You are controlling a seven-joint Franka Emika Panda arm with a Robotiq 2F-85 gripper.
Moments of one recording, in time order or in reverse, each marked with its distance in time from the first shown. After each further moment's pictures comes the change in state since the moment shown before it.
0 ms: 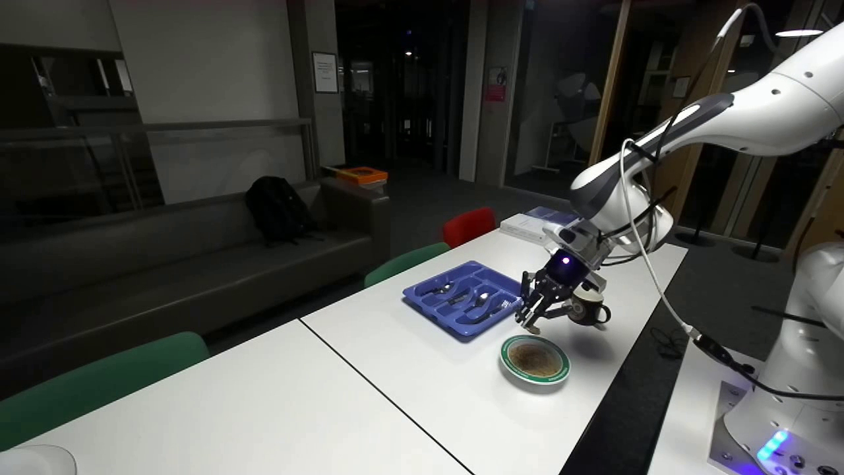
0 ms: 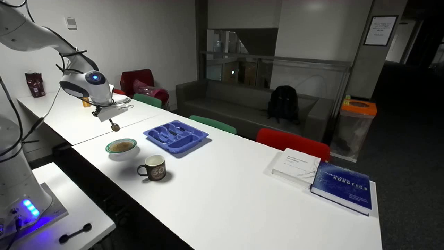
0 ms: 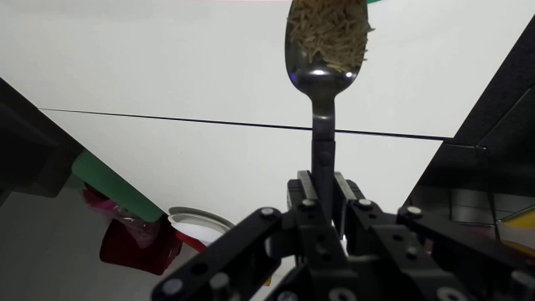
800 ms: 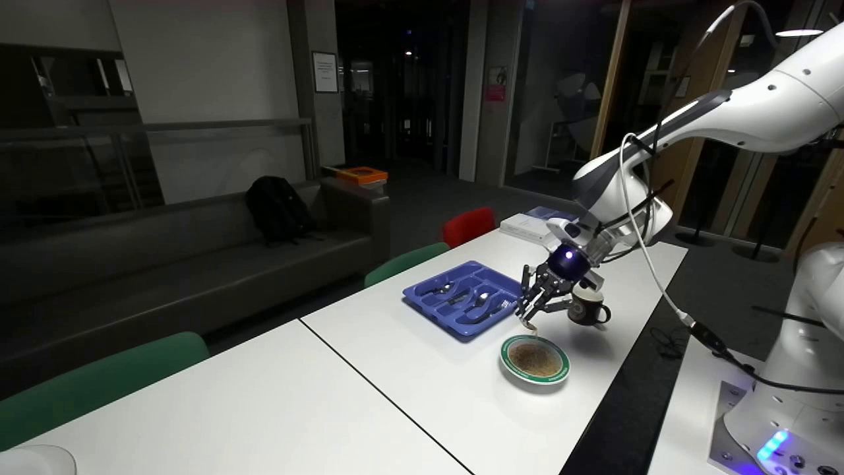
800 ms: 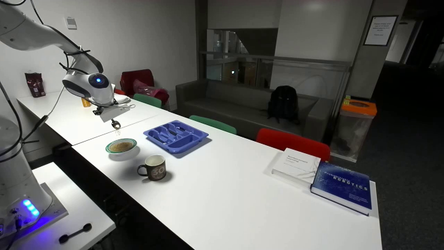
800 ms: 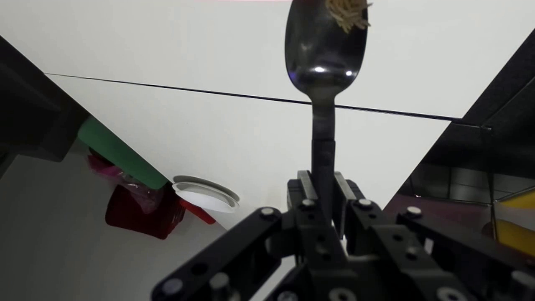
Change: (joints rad) arm -0.013 -0.018 -0.051 -0.002 0.069 -0.100 -0.130
